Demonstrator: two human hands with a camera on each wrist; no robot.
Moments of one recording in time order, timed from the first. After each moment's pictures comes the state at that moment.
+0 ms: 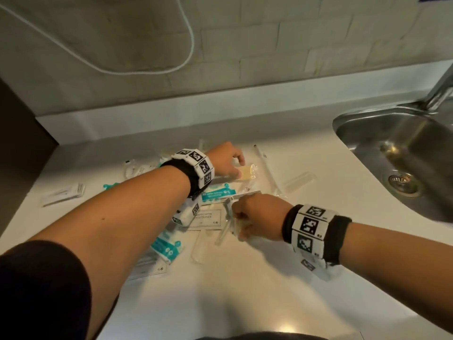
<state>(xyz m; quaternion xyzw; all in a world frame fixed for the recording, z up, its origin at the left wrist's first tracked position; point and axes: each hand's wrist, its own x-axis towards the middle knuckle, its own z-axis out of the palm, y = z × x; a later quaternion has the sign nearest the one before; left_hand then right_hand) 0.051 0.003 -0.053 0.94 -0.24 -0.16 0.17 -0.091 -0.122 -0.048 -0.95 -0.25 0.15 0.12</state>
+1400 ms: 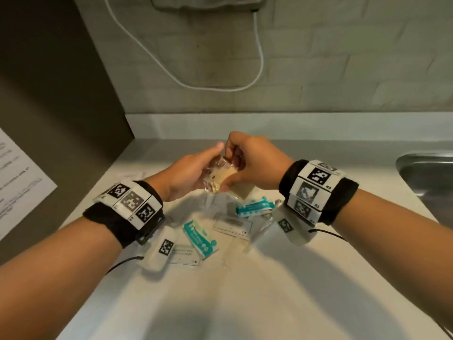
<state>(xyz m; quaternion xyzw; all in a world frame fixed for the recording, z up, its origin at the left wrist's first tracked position) -0.066 0.124 0.027 0.74 -0.02 -0.14 0.66 -0.032 -0.047 0.041 -0.87 -0.36 0.01 0.33</state>
